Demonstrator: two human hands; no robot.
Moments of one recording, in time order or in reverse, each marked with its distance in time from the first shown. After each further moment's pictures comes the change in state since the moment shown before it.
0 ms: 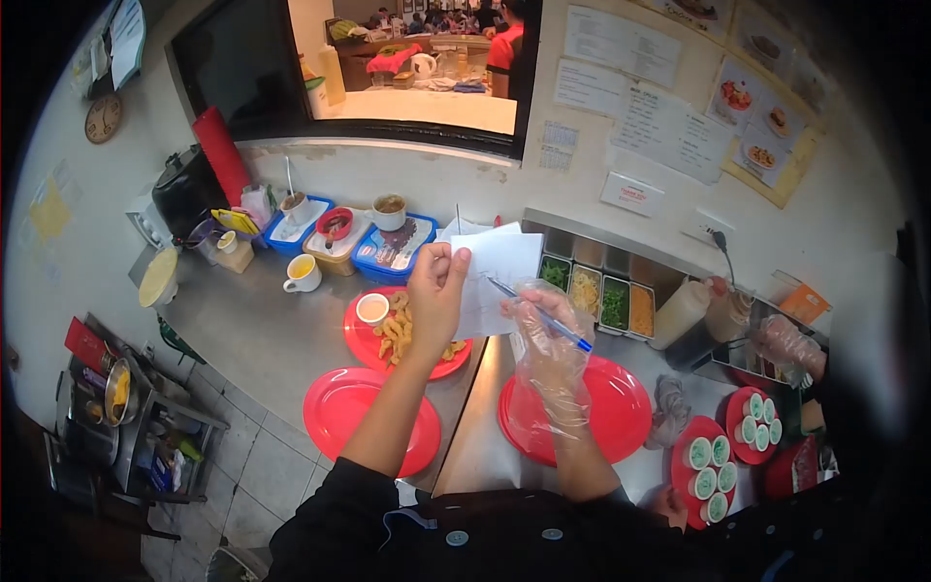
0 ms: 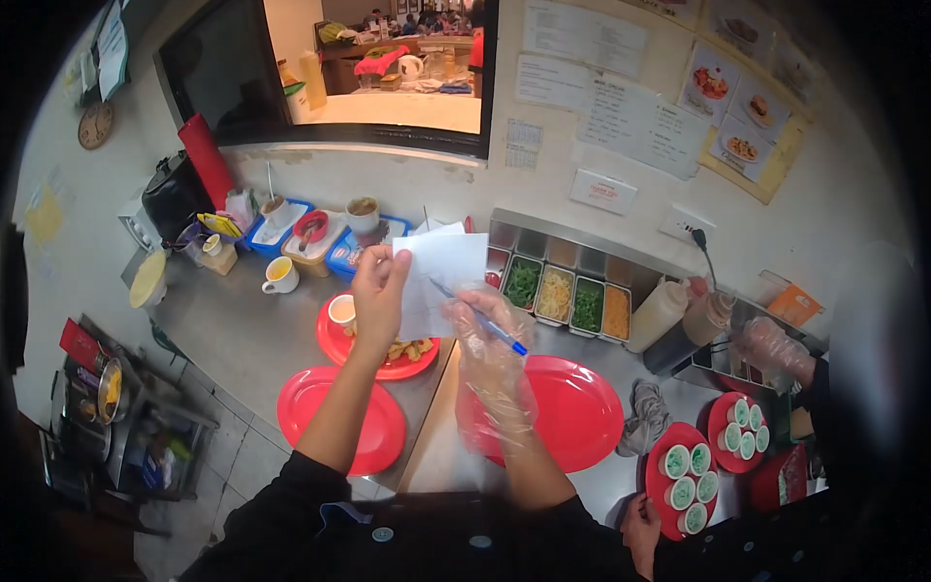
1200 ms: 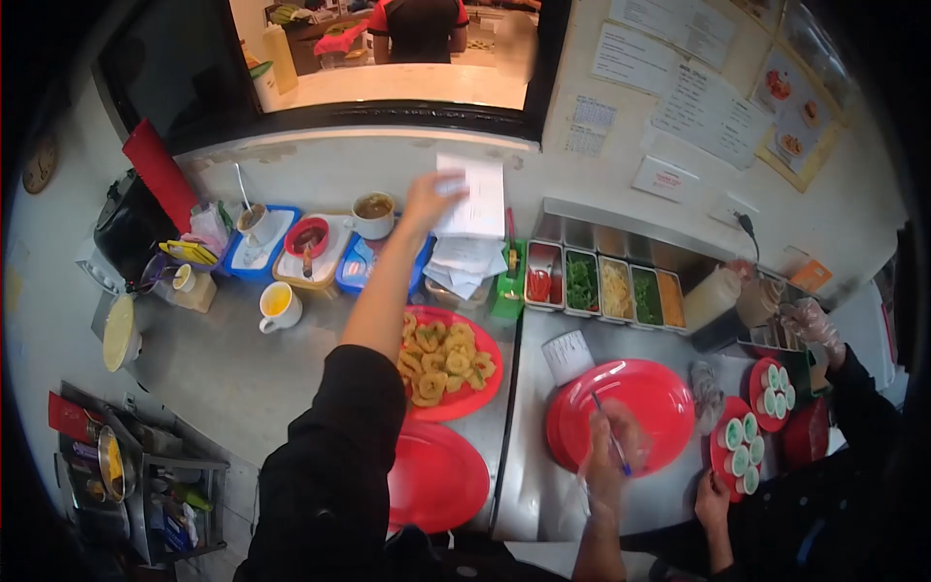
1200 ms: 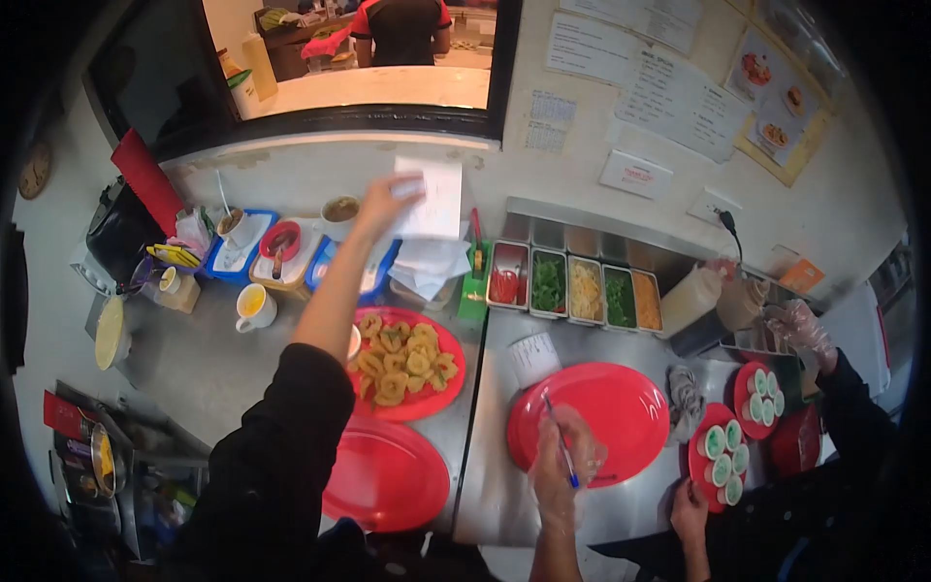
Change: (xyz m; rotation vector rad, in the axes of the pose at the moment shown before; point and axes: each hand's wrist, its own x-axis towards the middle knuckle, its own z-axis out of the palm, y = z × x) left_hand 0.241 -0.165 -0.055 0.343 -0.341 0.081; right_hand -0.086 0.052 -0.015 -0.830 0.465 0.051
